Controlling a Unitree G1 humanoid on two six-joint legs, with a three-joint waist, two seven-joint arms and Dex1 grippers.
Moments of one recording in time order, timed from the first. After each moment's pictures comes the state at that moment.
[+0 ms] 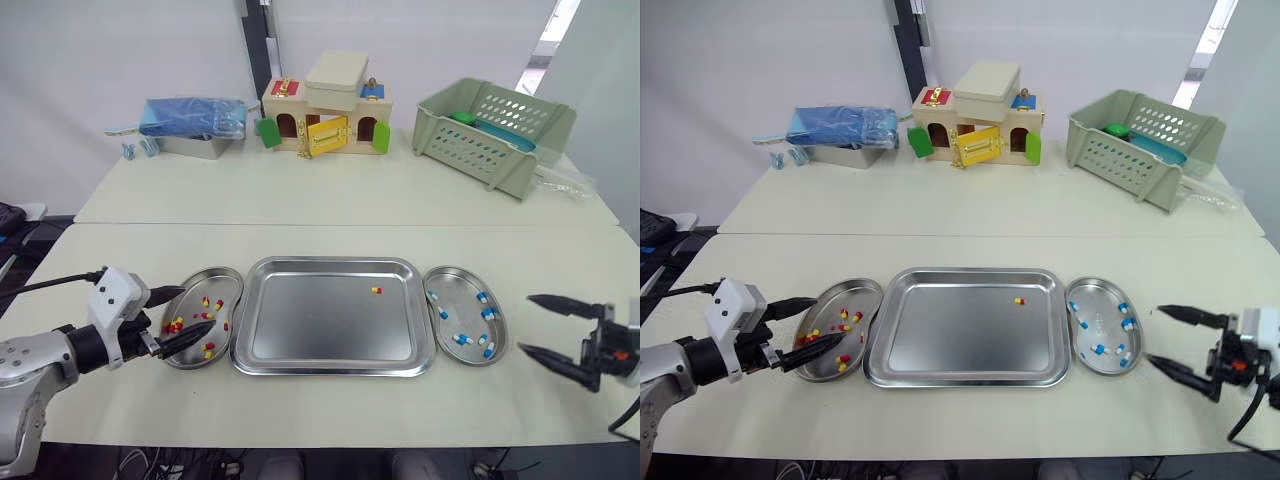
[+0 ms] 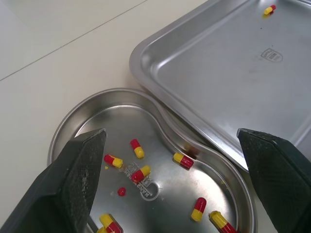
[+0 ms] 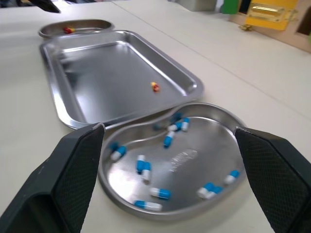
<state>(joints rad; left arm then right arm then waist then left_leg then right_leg) 0.13 0.84 0.47 -0.26 -0.45 0.42 -1.04 0.06 -0.87 -0.43 0.14 0.64 -0.06 1.41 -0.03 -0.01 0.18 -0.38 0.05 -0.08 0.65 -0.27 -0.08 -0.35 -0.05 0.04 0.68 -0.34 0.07</state>
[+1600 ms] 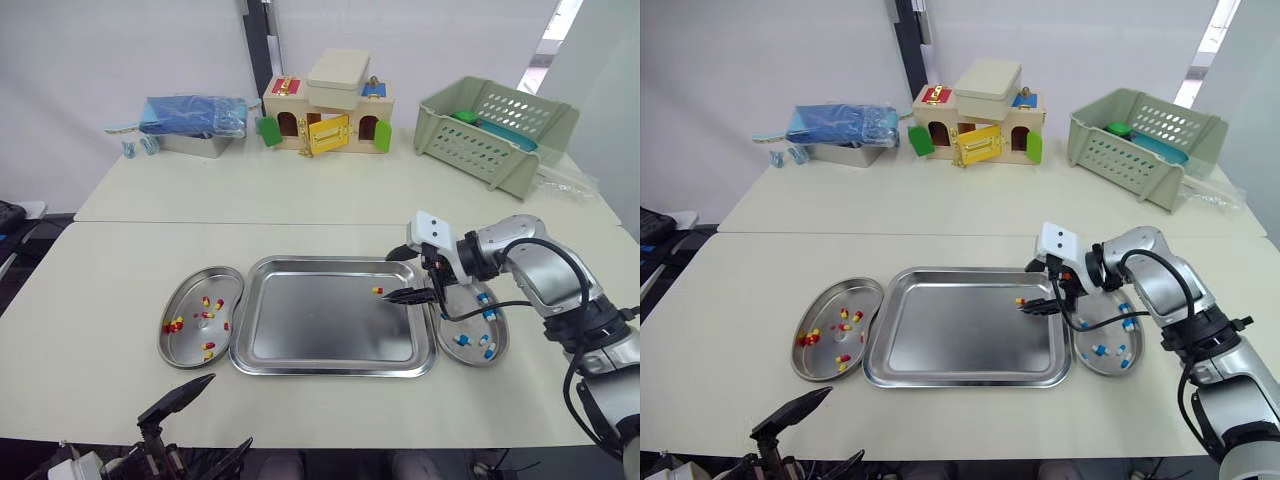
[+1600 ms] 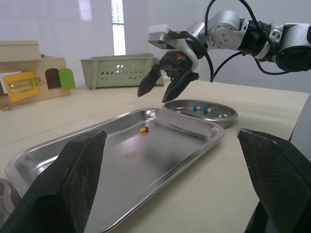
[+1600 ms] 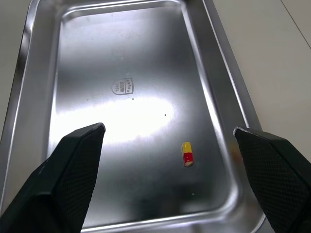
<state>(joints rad) 0.71 0.24 0.38 -0.43 -0.70 -0.38 -1.35 -0.79 -0.69 0.36 0.02 0.20 0.61 1.23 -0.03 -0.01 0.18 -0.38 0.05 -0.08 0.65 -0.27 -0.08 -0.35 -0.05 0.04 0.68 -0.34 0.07</state>
